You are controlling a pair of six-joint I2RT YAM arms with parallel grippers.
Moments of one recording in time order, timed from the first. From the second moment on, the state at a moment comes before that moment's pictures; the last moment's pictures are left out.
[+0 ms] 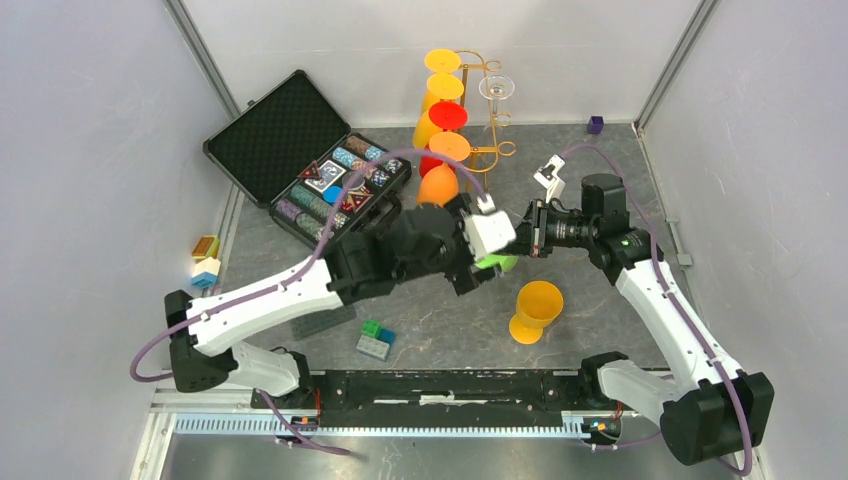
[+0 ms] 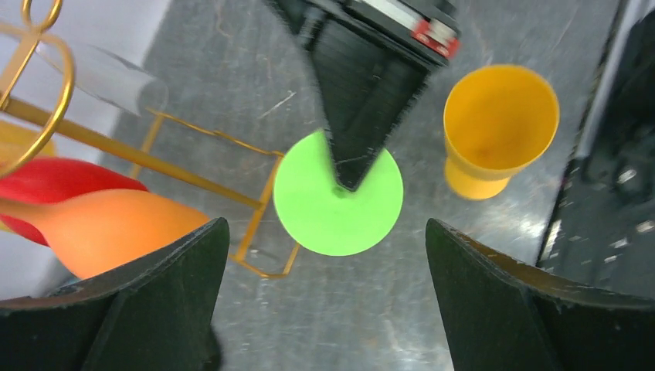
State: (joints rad) left arm -1.23 1.35 1.37 -0.46 -0.23 0.34; right arm 0.23 1.06 0.92 -0.43 -0.93 0.52
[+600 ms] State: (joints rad) left arm -0.58 1.28 1.23 -0.37 0.48 -0.48; right arm 0.22 1.09 0.98 -0.52 -0.89 0.43
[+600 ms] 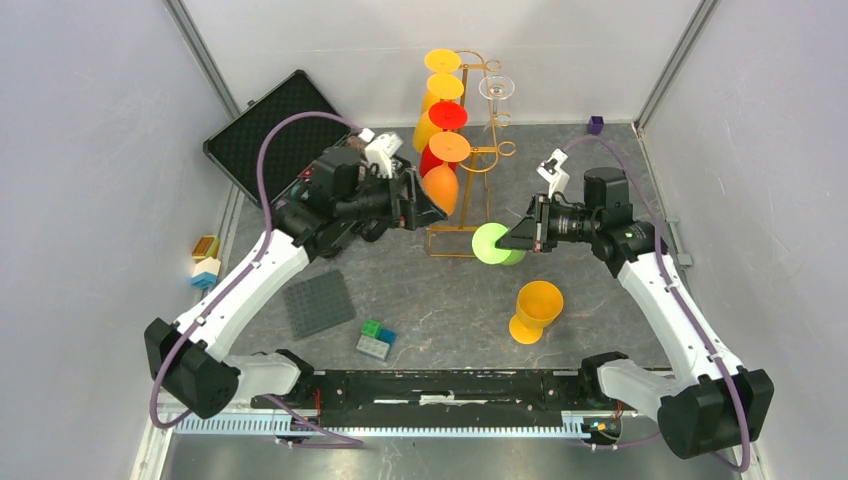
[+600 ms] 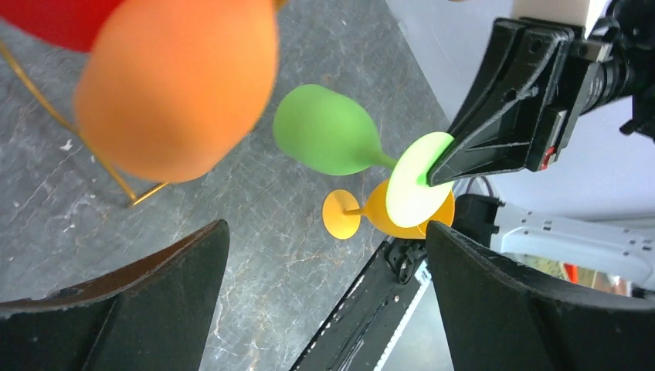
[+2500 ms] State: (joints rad) left arm -0.36 0.97 1.01 -0.46 0.11 -0.59; right arm 0.01 1.47 1.64 -0.55 -0.68 0.61
